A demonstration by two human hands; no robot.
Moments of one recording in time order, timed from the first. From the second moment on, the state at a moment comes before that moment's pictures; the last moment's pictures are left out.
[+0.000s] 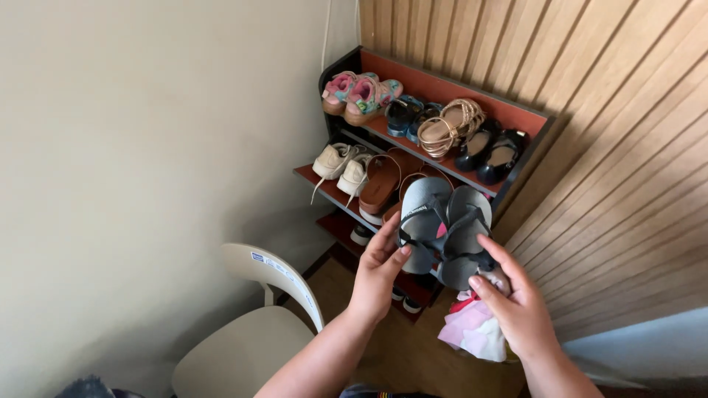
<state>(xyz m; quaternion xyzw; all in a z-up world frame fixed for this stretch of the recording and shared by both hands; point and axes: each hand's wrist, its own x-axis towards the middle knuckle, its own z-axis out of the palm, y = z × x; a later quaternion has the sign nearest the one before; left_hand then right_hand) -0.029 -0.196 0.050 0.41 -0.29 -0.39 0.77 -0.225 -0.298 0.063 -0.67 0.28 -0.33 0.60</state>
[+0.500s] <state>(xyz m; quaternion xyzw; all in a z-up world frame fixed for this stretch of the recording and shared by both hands) 0.120 -0.324 0.068 0.45 -0.29 -0.22 0.82 -0.109 -0.422 0.108 -0.73 0.39 -0.37 0.41</state>
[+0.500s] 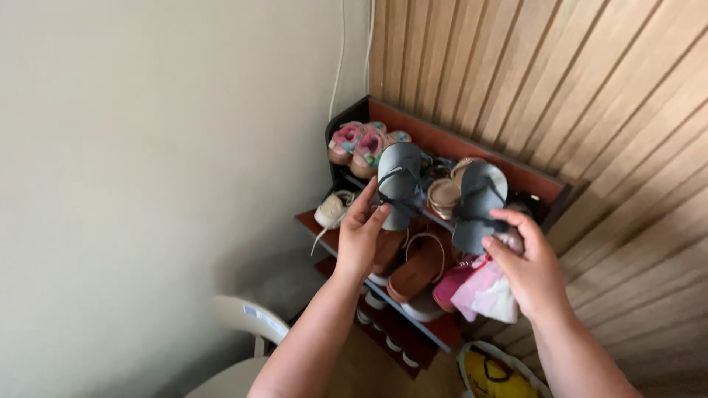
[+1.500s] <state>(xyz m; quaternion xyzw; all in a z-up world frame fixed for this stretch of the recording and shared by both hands) 0.225 -0.478 0.025 0.75 -0.49 0.27 0.34 0.055 -0.490 0.092 -0.89 0.43 -0.15 -0.06</state>
